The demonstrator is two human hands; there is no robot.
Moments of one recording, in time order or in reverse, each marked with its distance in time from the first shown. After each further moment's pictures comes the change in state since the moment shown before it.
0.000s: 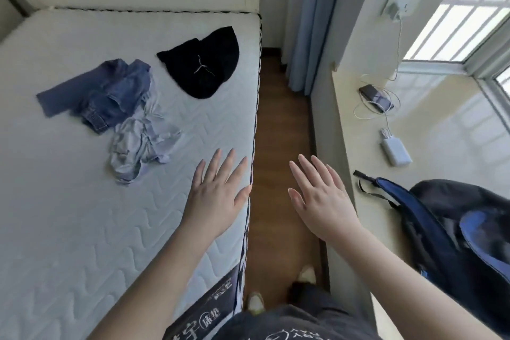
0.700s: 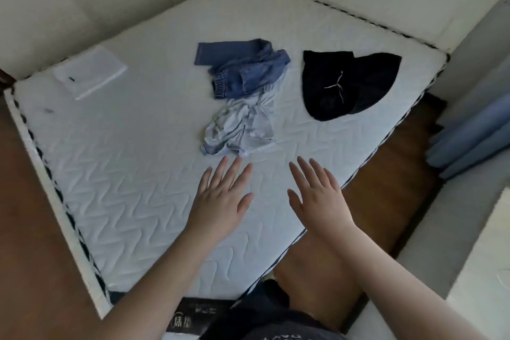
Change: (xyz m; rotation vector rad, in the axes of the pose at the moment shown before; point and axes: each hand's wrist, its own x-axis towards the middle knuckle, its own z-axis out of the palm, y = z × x) left_hand 0.066 -0.085 0.022 -0.030 0.002 -0.701; right_hand 0.273 -0.069 0.035 -0.001 -0.191 -0.731
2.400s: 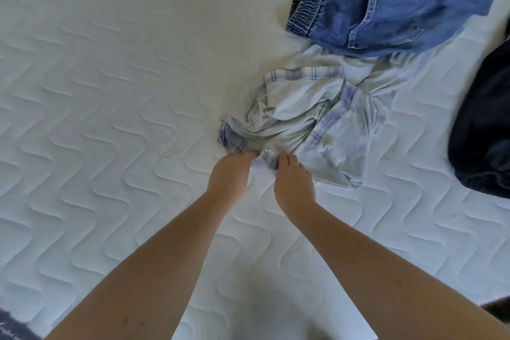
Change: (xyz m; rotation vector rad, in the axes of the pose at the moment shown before) left_hand 0.274 -0.188 0.393 -0.478 -0.162 -0.516; right_hand 0.416 -0.032 0.352 -0.015 -0.414 -0.172
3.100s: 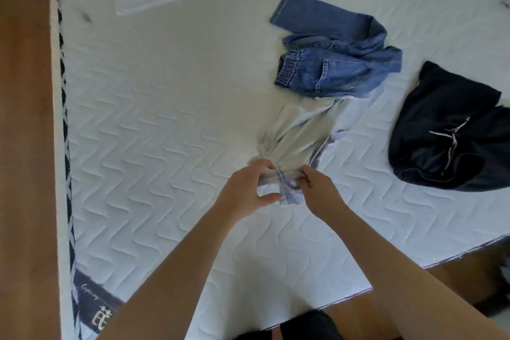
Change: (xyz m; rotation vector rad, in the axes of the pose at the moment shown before) left_hand -0.145 0.116 -0.177 -0.315 0.079 0.166; right_hand -0.161 0.012 -0.173 0.594 0.024 -0.017
